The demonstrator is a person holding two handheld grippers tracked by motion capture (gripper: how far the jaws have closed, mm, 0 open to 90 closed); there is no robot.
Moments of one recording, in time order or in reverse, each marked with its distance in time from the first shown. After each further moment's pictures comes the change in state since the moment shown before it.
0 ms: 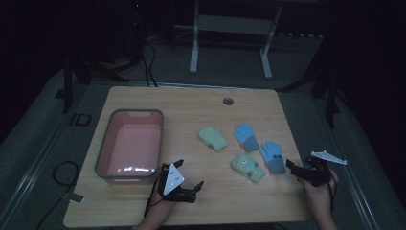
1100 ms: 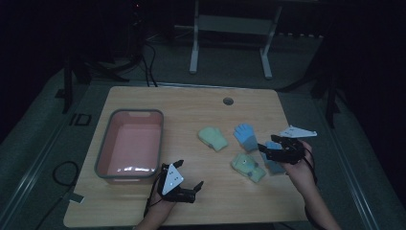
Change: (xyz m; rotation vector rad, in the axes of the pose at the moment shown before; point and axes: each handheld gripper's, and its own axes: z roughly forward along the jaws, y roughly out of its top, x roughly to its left) left arm 0.001 0.000 -0.001 -0.008 -0.010 -0.013; right arm 0.098 0.083 0.004 0.003 0.279 -0.336
